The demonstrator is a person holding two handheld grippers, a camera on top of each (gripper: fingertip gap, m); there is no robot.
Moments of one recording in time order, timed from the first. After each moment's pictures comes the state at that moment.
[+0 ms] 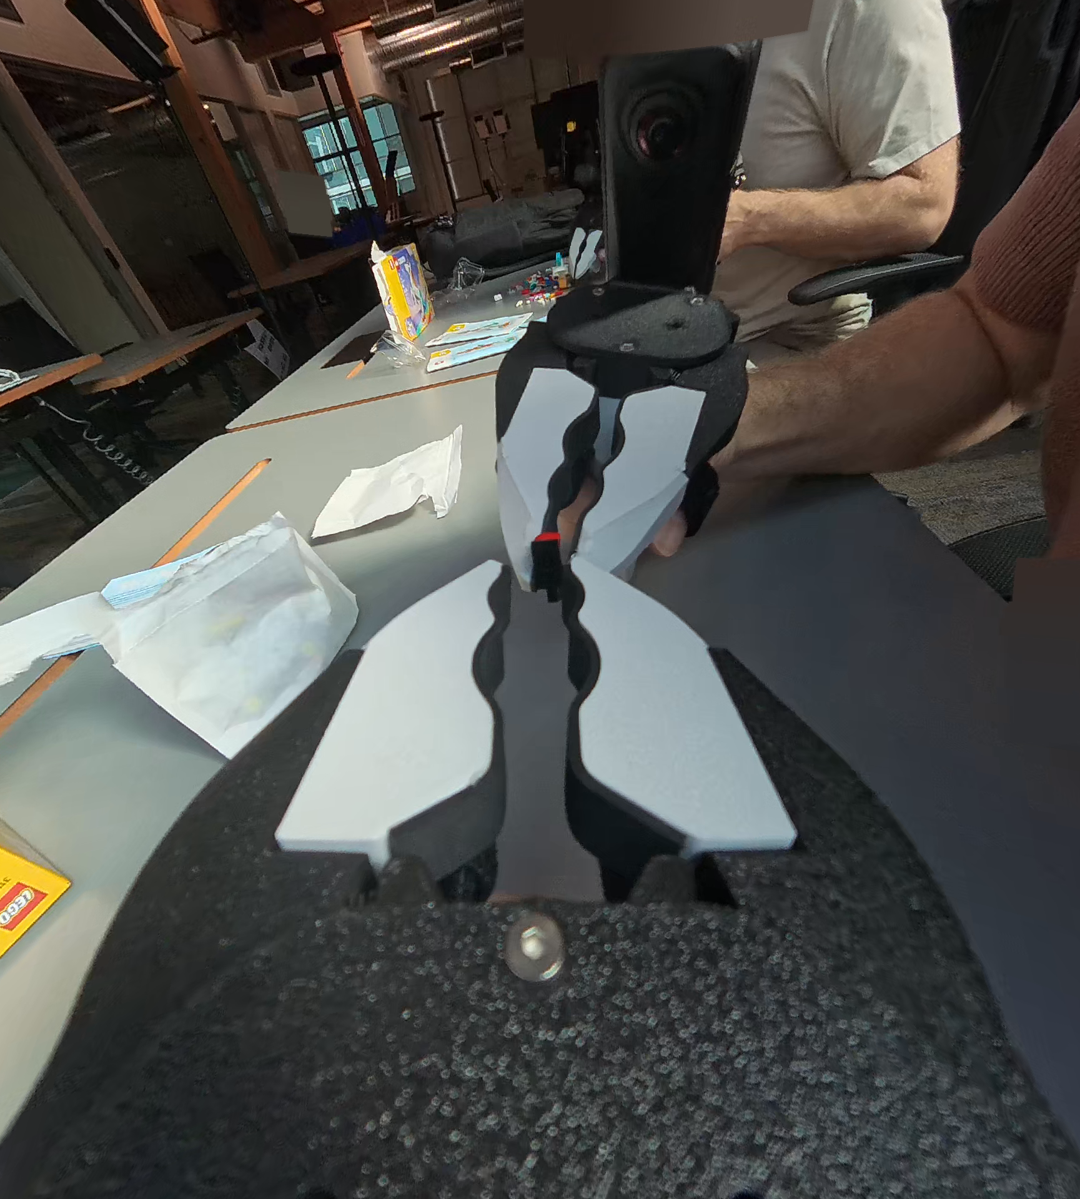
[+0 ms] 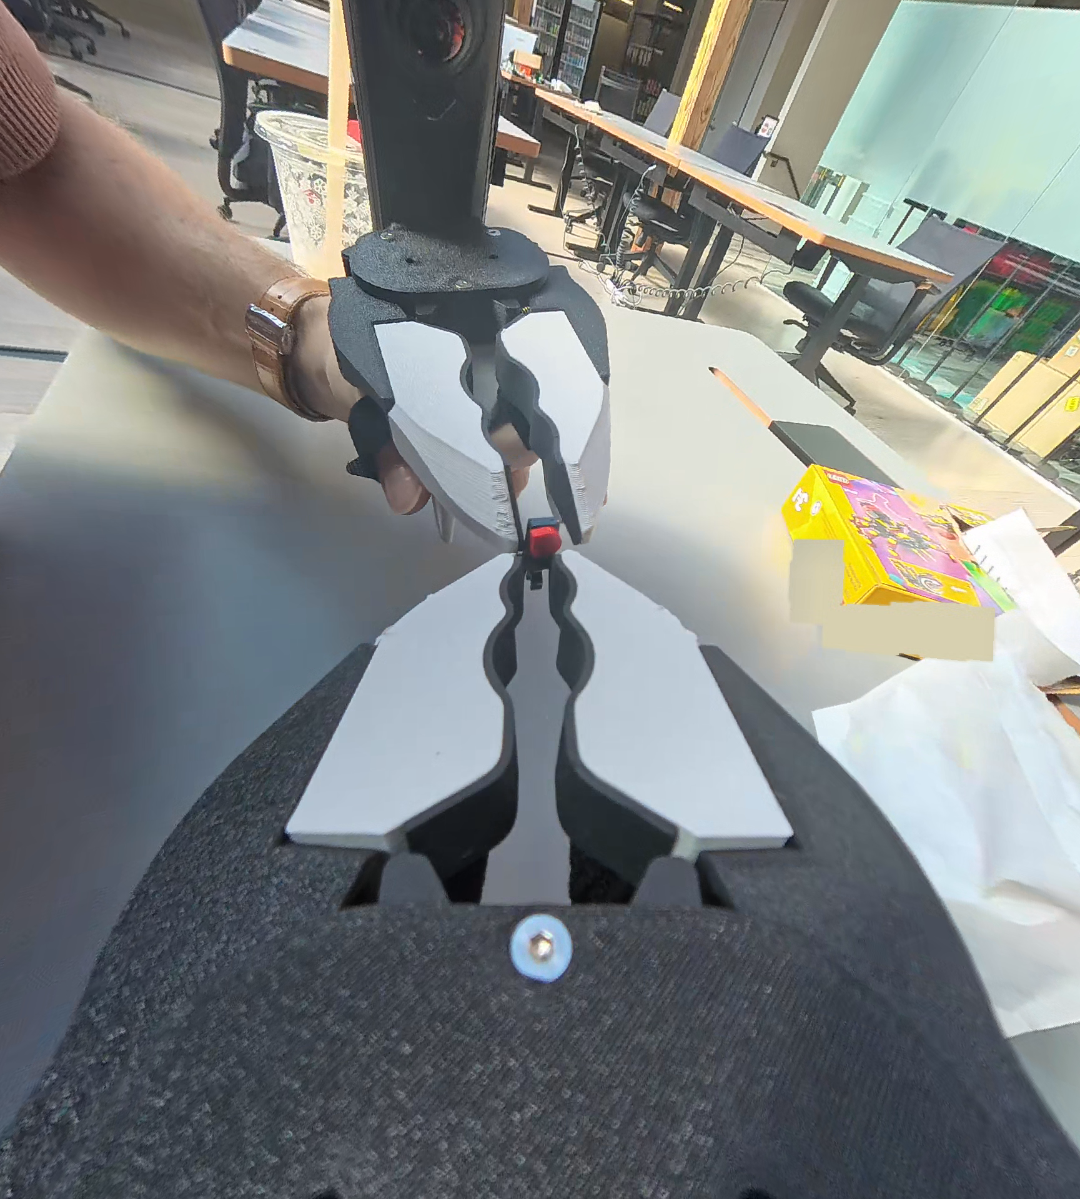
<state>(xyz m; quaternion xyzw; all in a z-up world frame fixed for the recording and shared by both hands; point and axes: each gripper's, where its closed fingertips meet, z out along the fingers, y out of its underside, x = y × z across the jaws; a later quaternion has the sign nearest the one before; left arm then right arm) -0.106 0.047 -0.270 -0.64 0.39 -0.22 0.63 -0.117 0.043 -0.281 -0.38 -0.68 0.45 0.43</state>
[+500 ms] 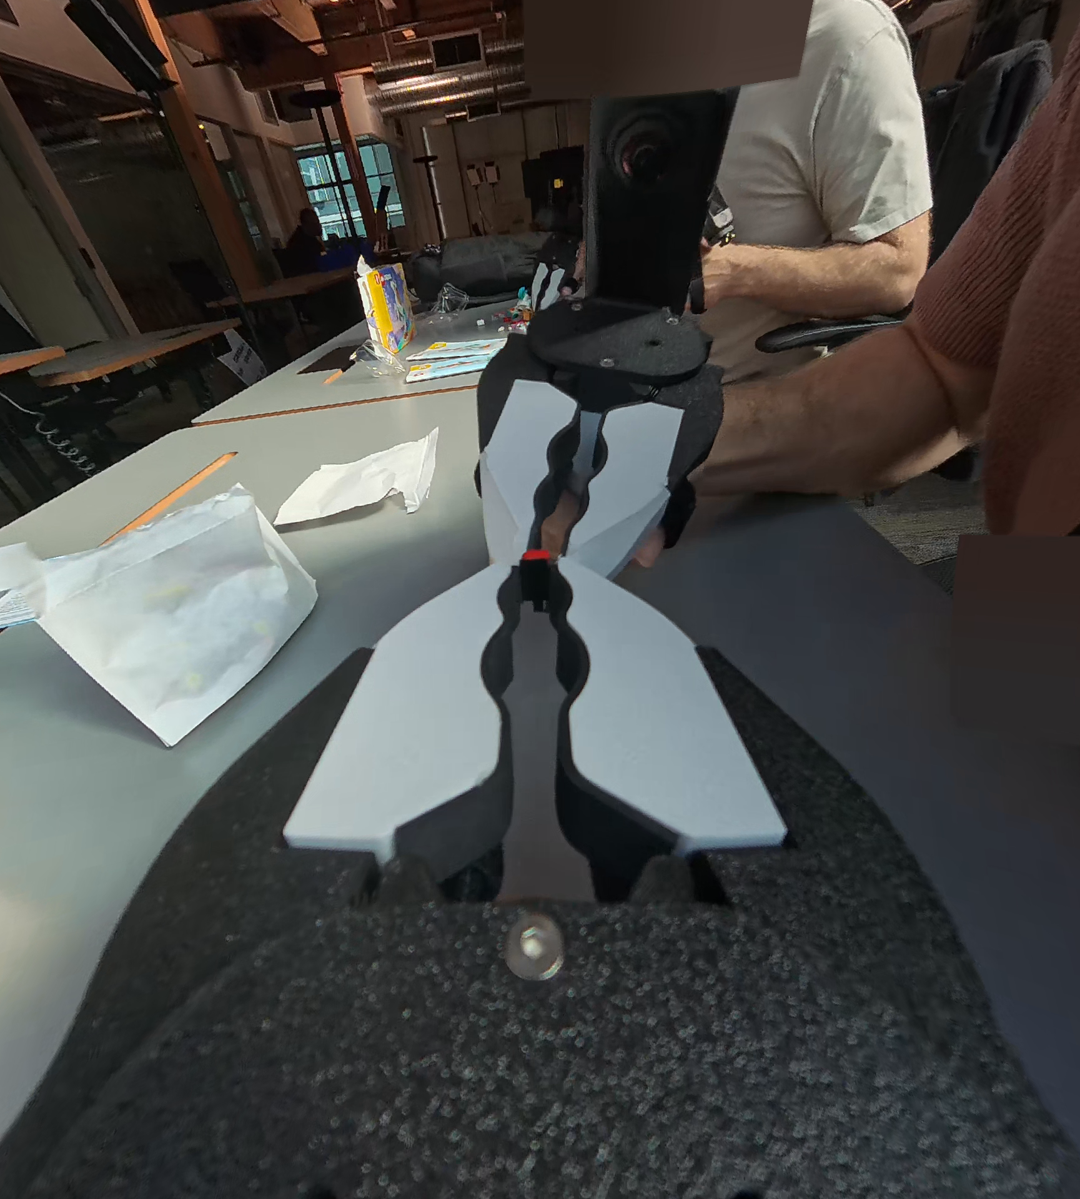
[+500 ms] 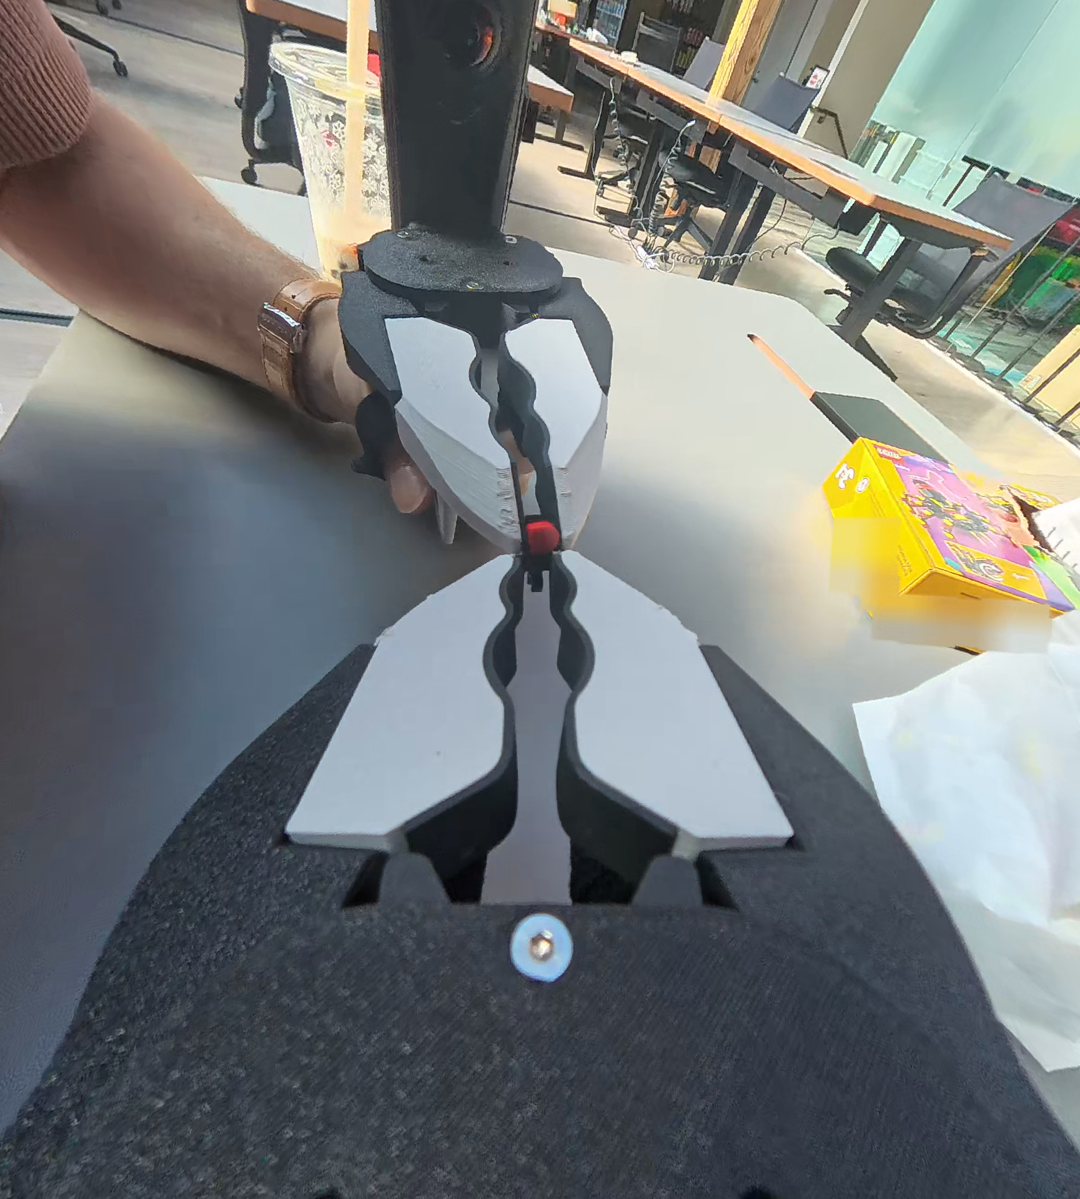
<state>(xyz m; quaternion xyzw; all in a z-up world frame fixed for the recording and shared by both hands) -0.106 0.041 -0.286 -0.63 0.37 -0.26 0.63 -0.120 0.039 -0.299 -0.38 -0.70 0.44 0.41</state>
